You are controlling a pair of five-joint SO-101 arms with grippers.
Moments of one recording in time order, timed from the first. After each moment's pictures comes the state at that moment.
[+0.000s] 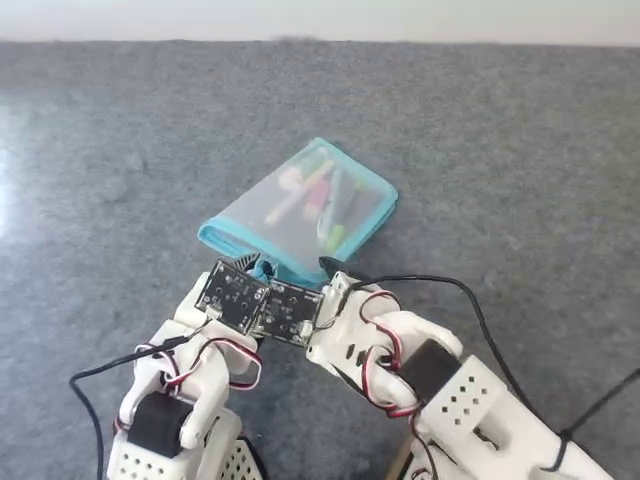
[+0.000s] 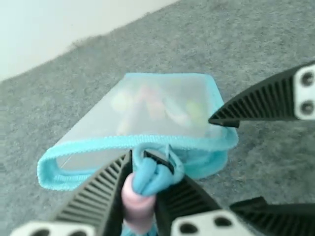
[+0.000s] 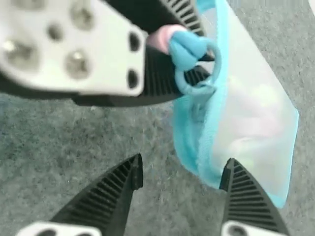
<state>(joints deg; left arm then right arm) 13.3 -103.0 82.2 63.7 -8.7 -49.9 -56.8 62.3 49.1 30.5</state>
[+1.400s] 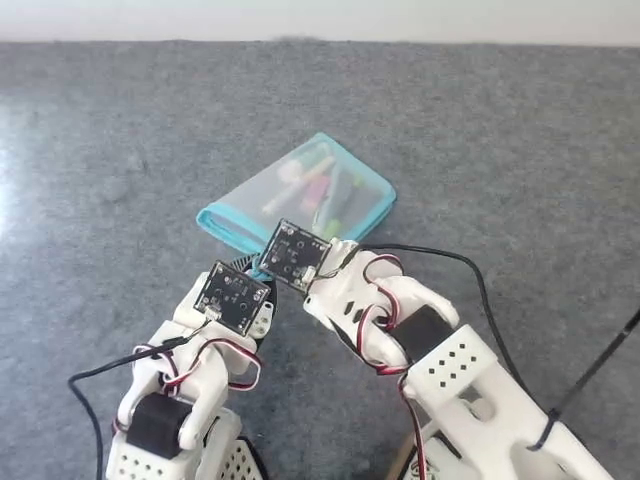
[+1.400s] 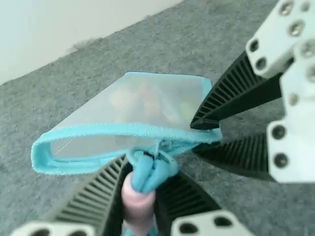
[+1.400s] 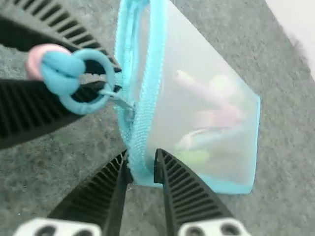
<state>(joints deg) 13.4 -103.0 81.5 64.2 -9.0 -41.4 -46.0 56.5 39.7 26.7</state>
